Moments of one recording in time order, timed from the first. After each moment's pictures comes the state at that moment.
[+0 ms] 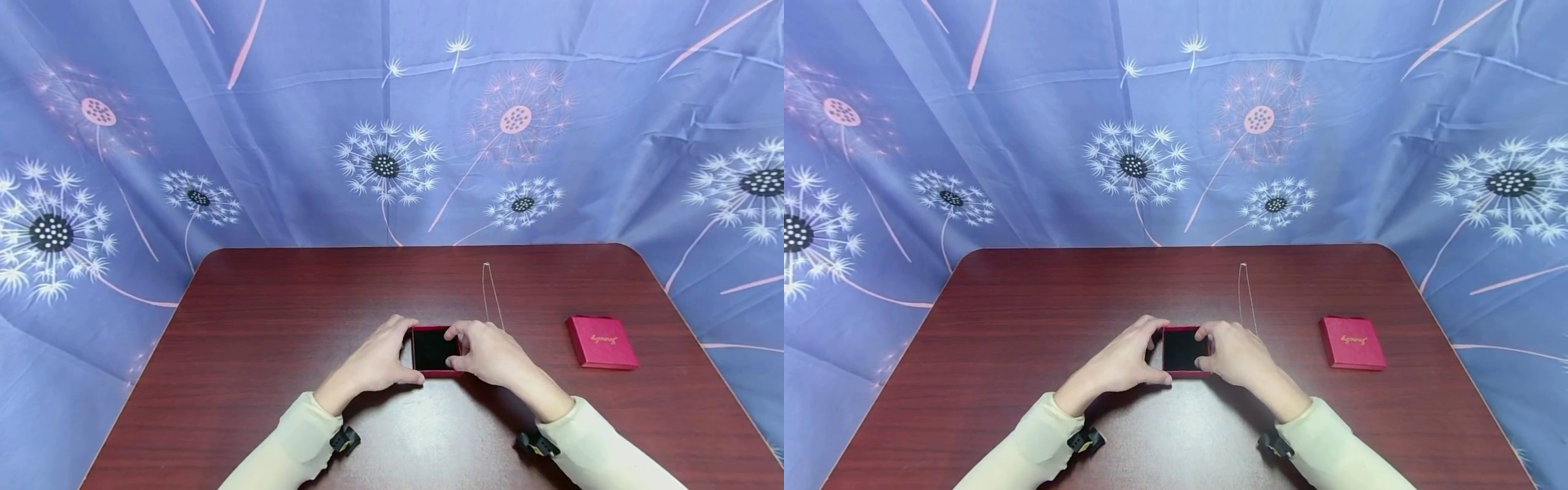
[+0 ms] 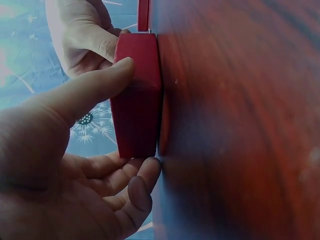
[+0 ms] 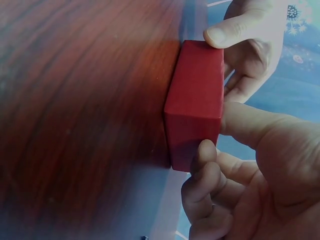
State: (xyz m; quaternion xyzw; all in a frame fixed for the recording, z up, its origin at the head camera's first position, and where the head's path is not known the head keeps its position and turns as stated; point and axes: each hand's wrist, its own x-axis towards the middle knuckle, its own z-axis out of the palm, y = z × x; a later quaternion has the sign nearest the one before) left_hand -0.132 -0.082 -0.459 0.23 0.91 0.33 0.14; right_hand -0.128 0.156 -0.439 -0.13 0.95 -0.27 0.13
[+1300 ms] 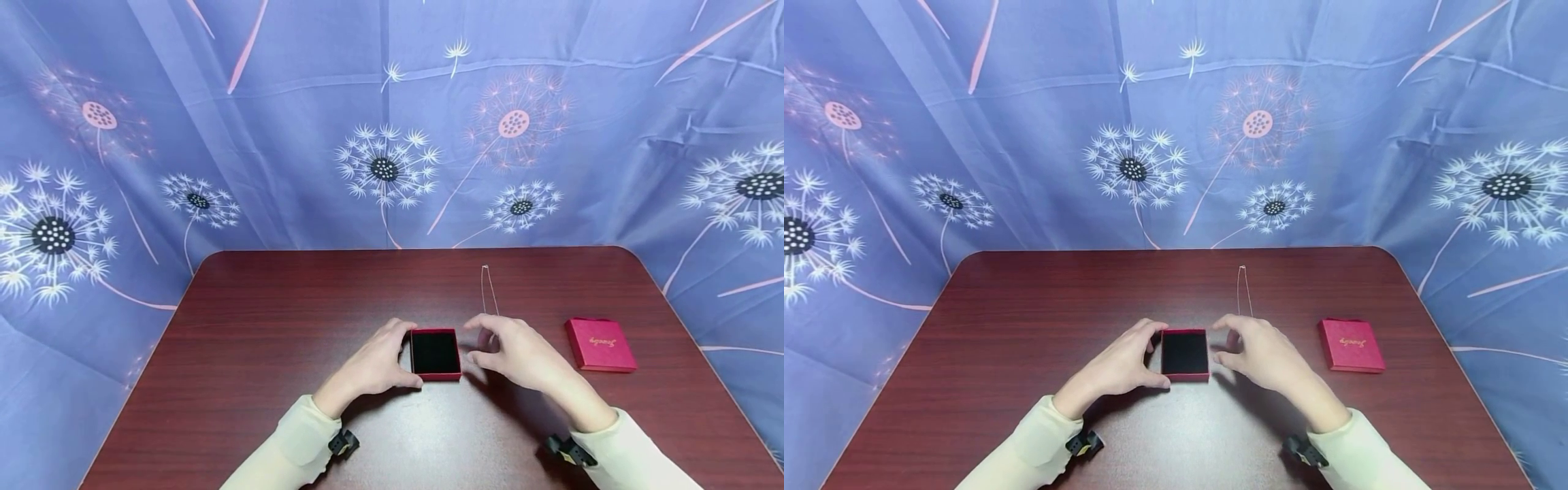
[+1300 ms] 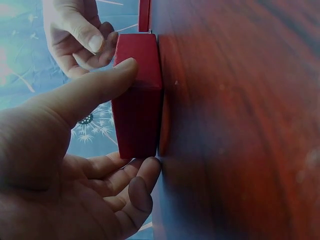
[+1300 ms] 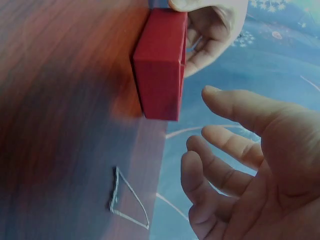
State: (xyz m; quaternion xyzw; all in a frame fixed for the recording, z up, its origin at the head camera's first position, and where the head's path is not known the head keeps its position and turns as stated) left_hand -0.129 -0.083 -0.457 0.22 0.91 0.33 0.14; right_hand -0.122 0.201 -0.420 -0.20 0.93 -0.31 0.07
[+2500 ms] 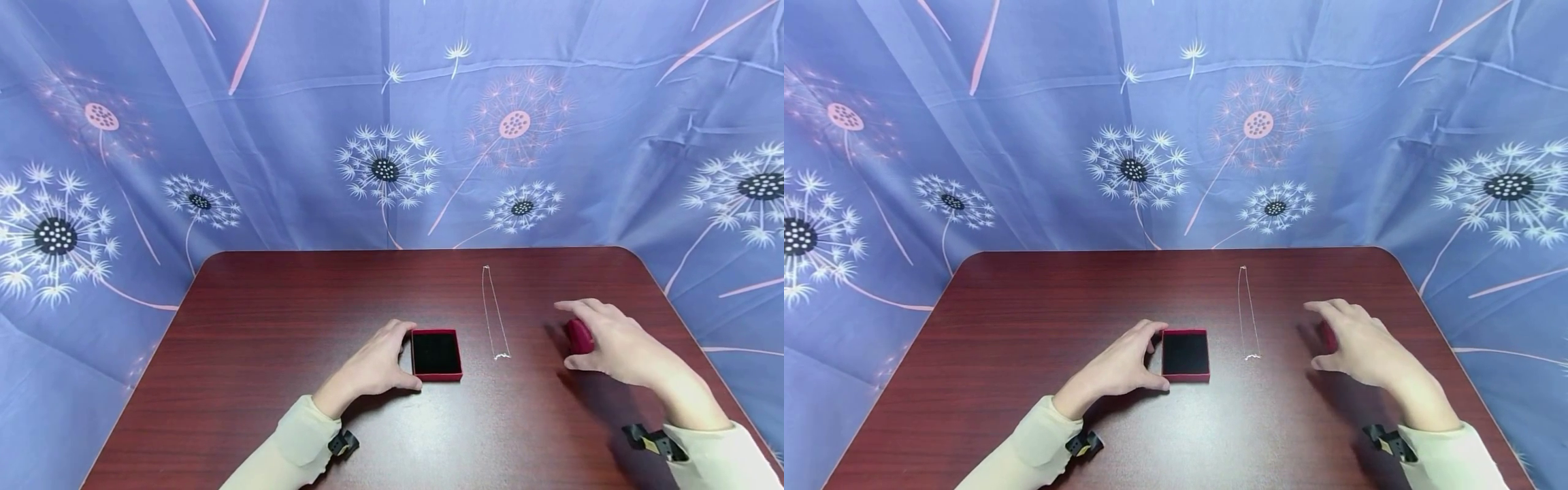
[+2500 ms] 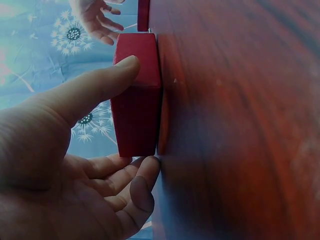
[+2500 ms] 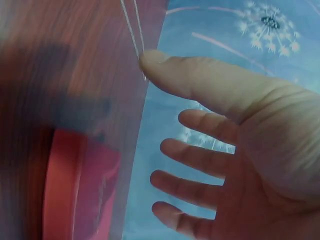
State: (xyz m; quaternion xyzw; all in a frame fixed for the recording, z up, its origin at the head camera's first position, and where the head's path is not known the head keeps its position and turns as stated) left_hand -0.130 -0.084 -0.457 0.23 0.91 0.32 0.14; right_hand -0.124 0.330 -0.406 -0.19 0.97 -0.16 0.04
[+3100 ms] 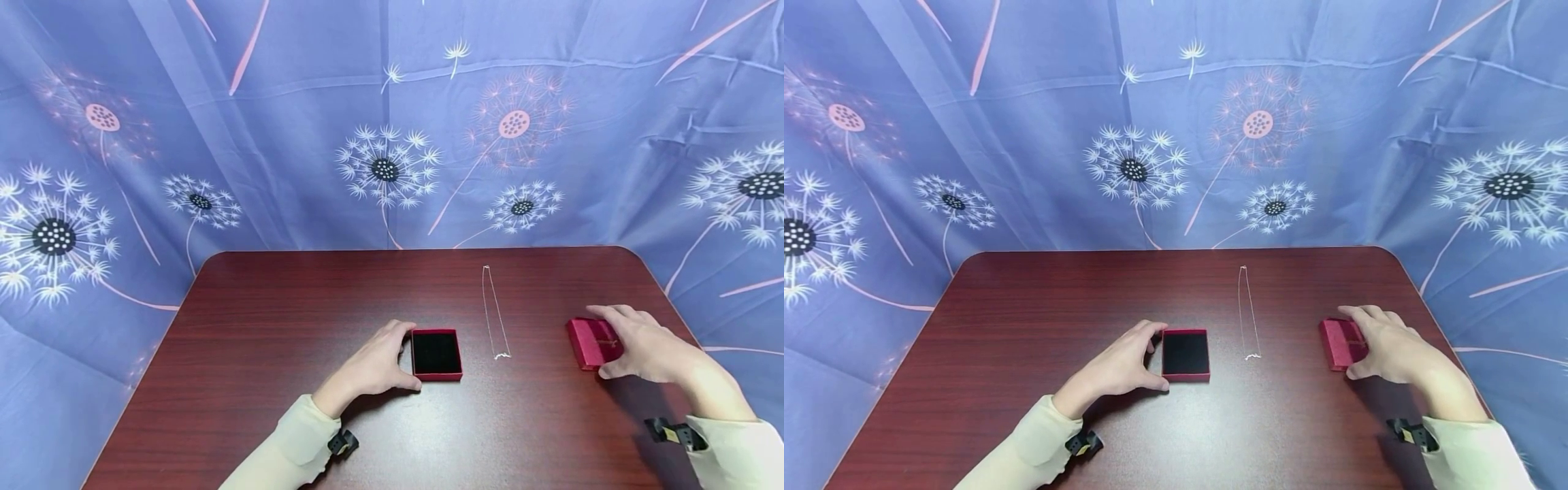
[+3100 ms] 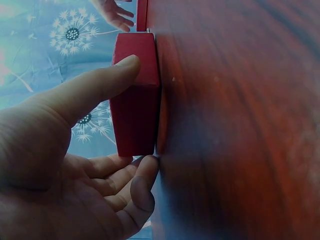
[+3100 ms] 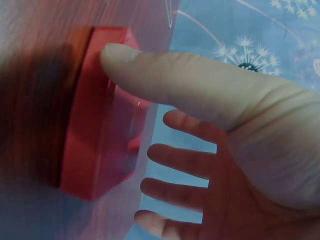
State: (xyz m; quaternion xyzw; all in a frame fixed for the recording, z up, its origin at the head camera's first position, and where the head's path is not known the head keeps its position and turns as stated) left_hand -0.133 -0.084 -0.460 0.23 0.91 0.32 0.14; right_hand -0.127 0.382 -0.423 -0.16 0.98 -0.13 0.08
